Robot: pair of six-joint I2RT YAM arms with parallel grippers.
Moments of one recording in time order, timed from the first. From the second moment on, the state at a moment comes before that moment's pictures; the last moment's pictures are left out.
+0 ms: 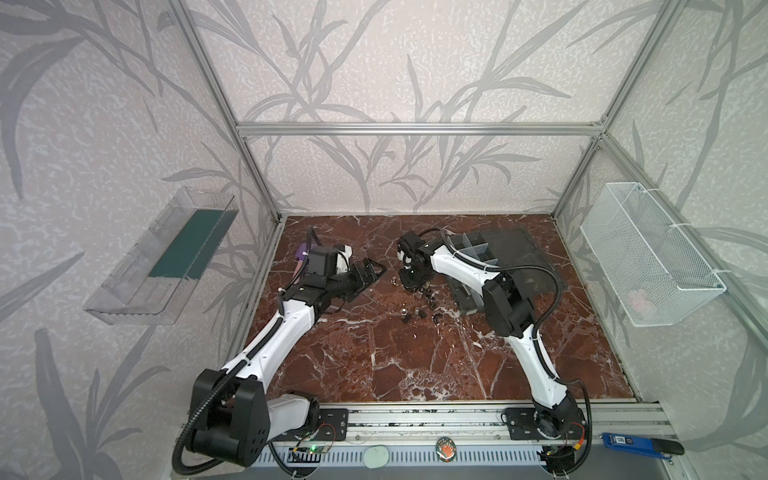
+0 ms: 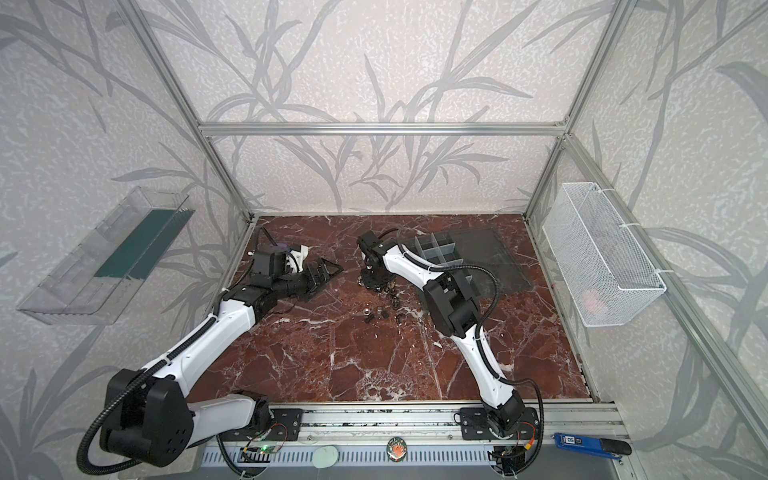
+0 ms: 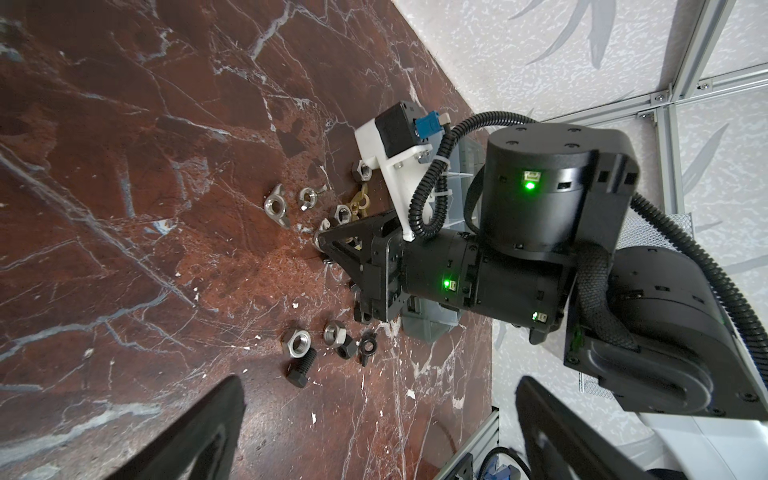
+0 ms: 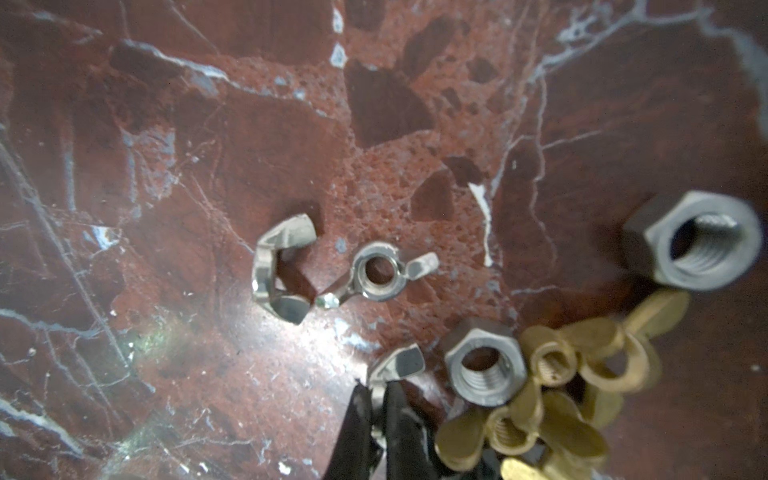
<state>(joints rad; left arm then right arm) -0.20 1.24 0.85 -0.26 0.53 -0.81 0.67 2.37 2.01 -0.89 -0.10 0.26</state>
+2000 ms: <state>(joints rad) -0.41 1.64 1.31 -0.30 0.48 -0.73 0.27 2.56 2.49 -1.10 -0.05 0.21</state>
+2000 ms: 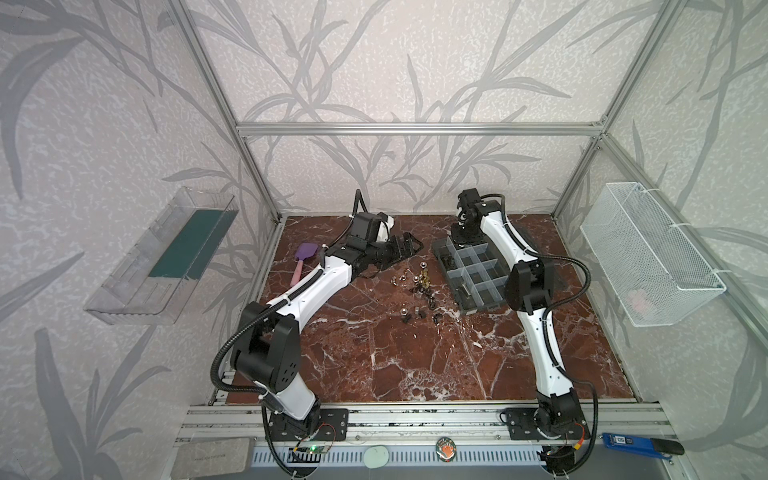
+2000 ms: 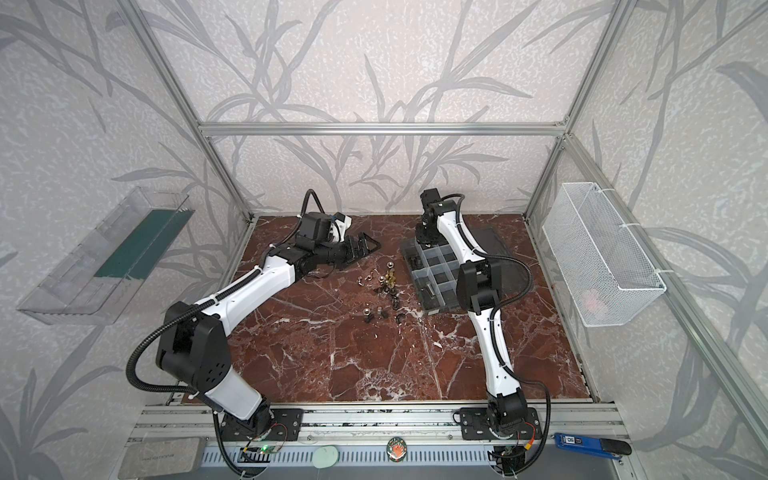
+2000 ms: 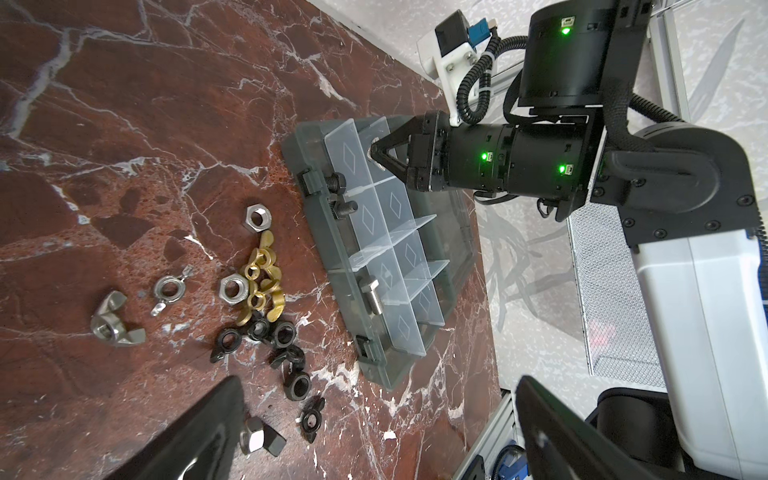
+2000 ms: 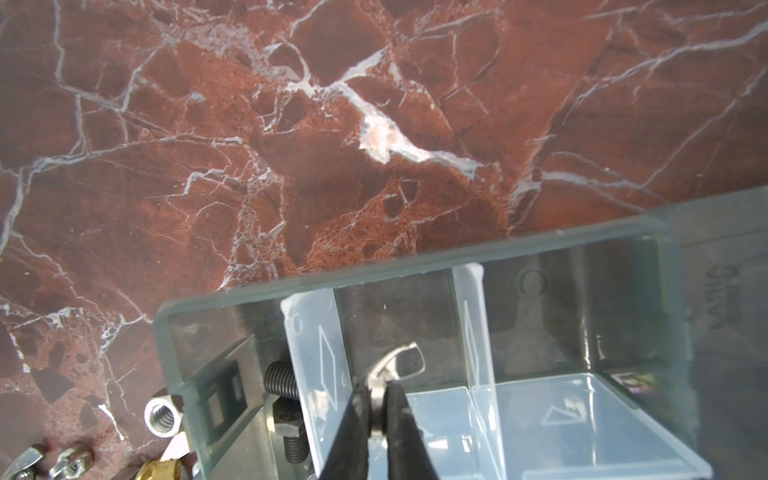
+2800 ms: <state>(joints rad) -0.35 1.40 1.13 -0.34 0.46 -0.71 0.44 2.31 2.39 -1.08 -0.03 0.14</state>
